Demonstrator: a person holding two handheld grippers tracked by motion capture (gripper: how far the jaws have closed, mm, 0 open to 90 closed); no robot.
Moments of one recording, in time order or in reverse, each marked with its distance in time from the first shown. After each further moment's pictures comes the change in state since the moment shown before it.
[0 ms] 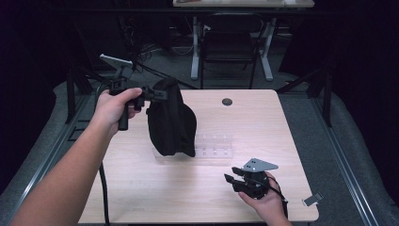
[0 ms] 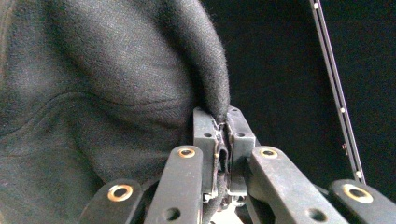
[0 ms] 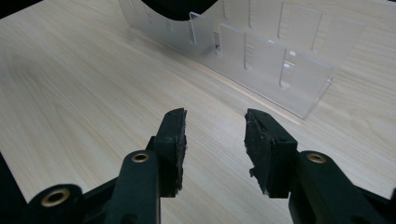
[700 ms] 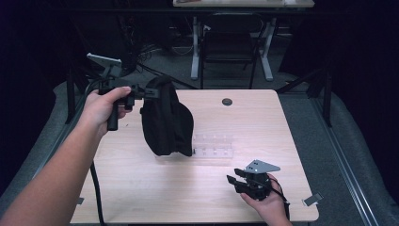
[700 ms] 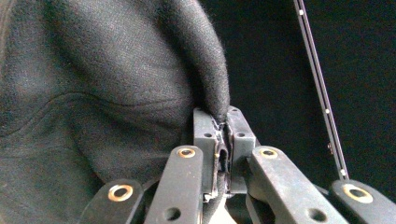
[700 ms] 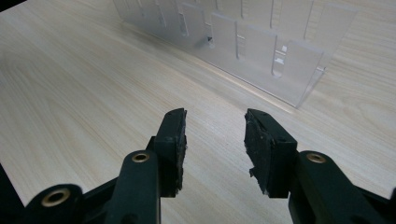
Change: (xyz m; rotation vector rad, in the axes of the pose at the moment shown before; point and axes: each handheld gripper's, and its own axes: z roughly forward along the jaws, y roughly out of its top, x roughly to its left) left arm 0.004 -0.001 -0.024 -0.019 -0.038 -0.013; right arm -0.004 -0.009 -0.001 0.001 -0.015 0.016
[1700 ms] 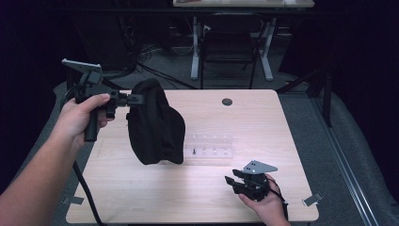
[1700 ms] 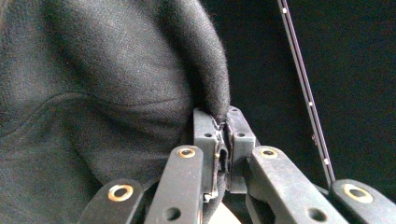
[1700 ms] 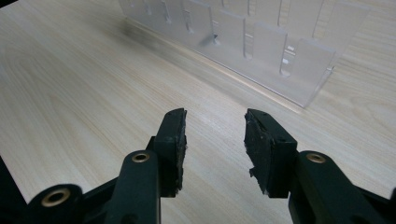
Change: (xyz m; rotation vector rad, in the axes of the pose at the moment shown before) left arm -0.003 -0.024 -0.042 -0.011 -0.048 -0.001; right arm 0.004 0.001 0.003 0.019 0.003 -0.014
